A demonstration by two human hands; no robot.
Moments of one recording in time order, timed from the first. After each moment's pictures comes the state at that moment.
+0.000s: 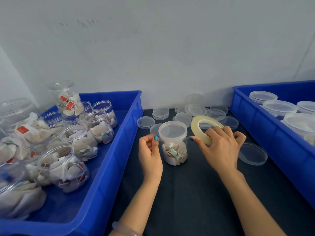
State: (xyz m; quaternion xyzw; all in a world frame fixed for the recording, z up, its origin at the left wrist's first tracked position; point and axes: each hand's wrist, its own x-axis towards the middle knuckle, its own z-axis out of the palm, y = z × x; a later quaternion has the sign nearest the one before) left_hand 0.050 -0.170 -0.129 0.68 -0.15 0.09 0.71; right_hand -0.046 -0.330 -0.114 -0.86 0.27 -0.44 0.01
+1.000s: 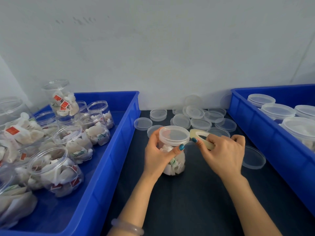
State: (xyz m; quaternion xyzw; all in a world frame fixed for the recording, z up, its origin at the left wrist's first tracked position) left_hand 0.064 -0.179 -0.129 0.65 -0.30 -0.07 0.69; right_hand -0.055 -0.330 -0.107 -0.87 0.28 -0.40 0.05
